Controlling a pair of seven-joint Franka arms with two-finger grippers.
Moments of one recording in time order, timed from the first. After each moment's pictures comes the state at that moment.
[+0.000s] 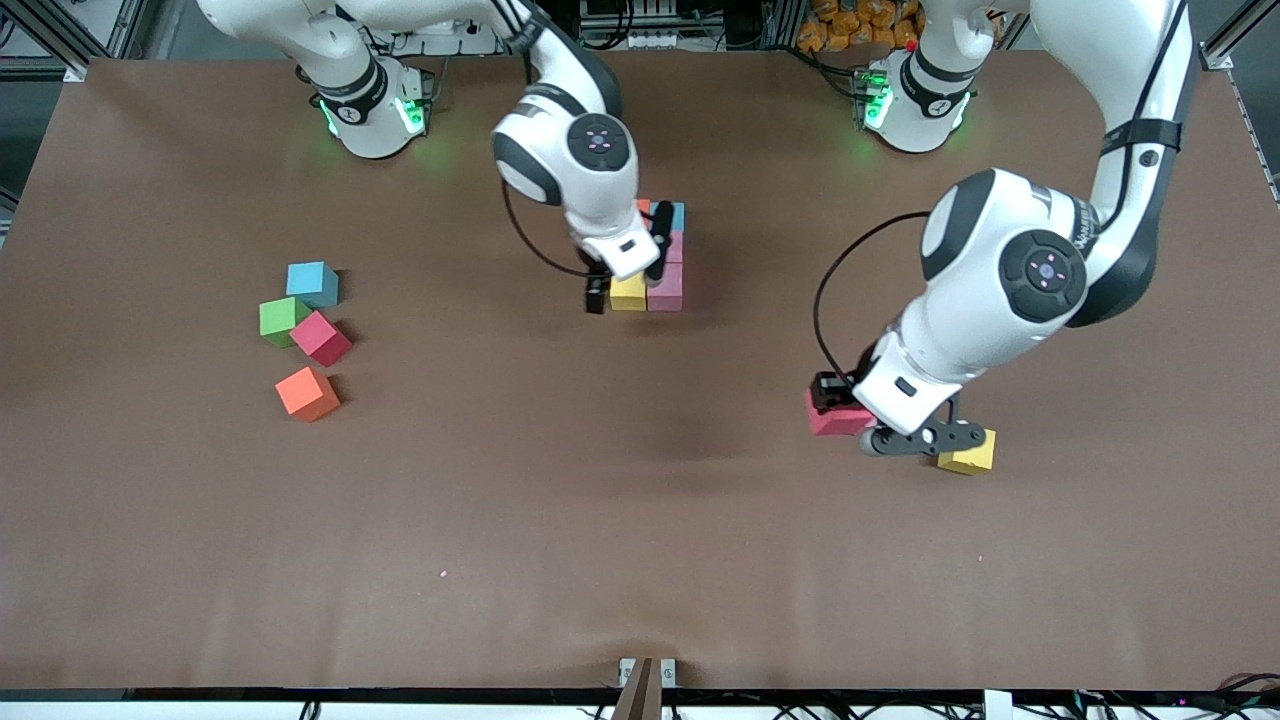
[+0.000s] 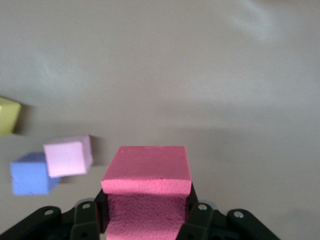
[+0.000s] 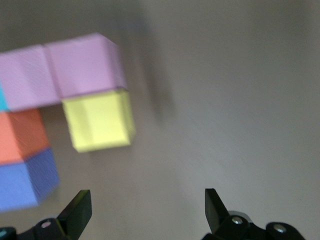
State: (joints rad) left arm -0.16 0.42 -0.30 -1.49 -0.04 1.99 -0.54; right arm 0.53 0.36 0.26 -1.87 -0.17 2.14 -0.44
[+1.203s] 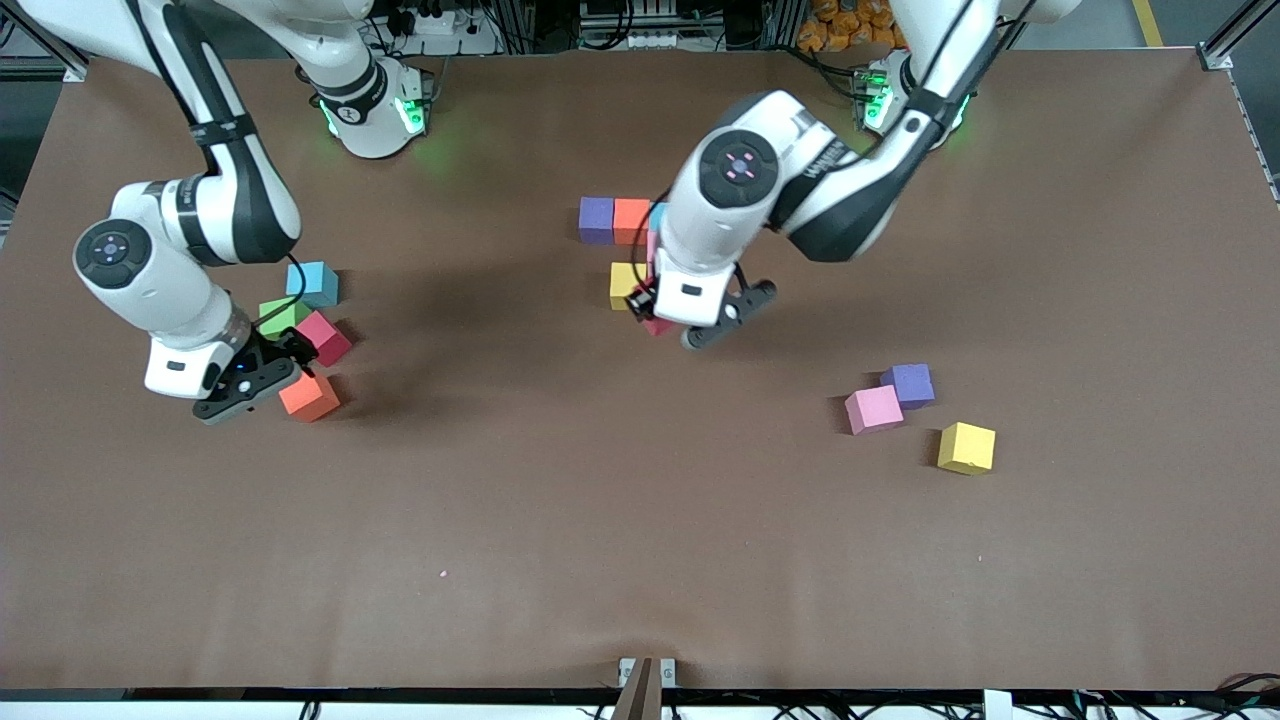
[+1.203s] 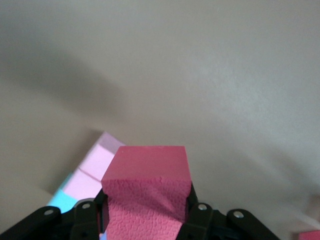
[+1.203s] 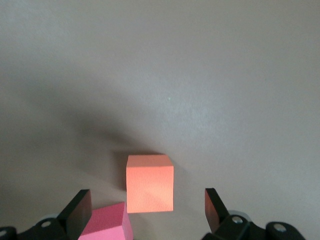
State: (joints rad) left arm -0.48 0.48 -0.37 -1.51 -0.04 2.03 -1.51; right arm -0.17 0.19 0.17 -2.17 -0.16 2.43 -0.48
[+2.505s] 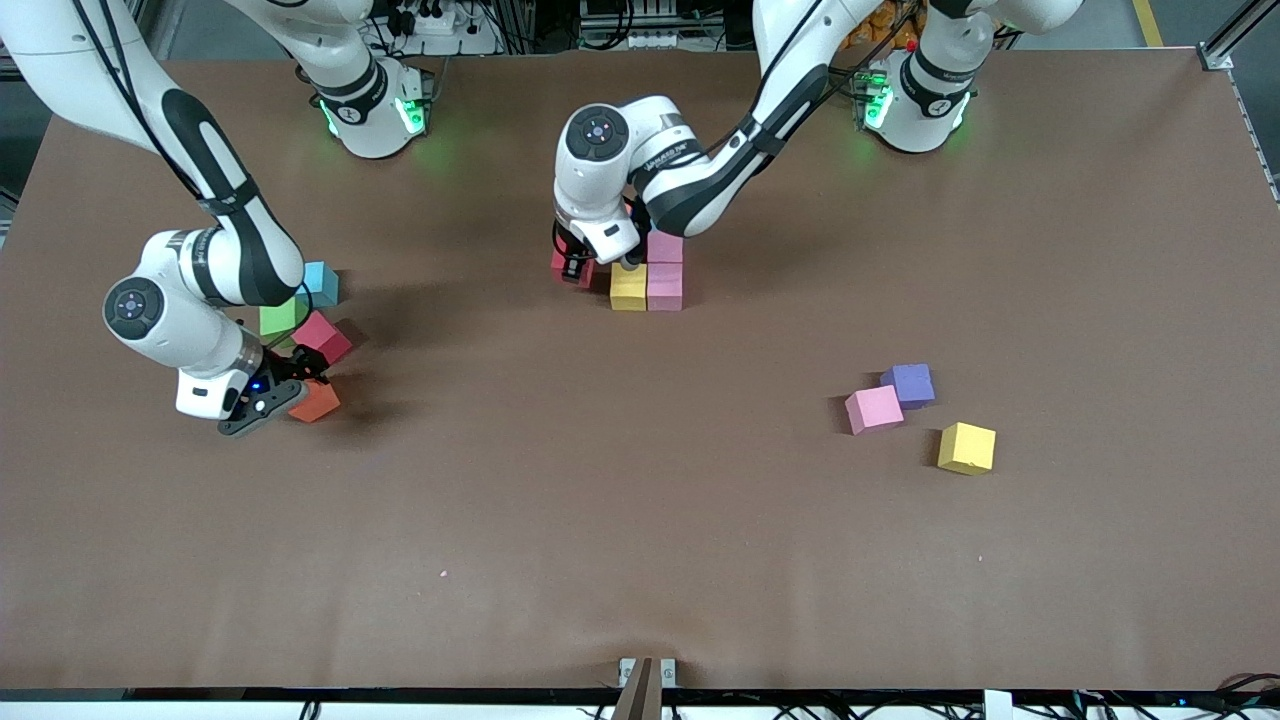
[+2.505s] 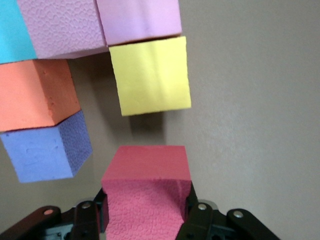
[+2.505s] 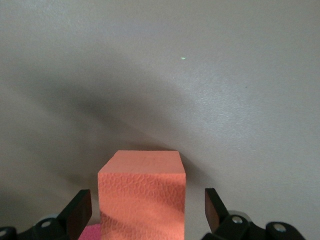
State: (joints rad) left arm -0.74 0.66 -0.35 -1.64 0.05 2.39 -2.44; right arm -0.25 0.40 0.17 -2.17 -0.11 2.56 -0.59
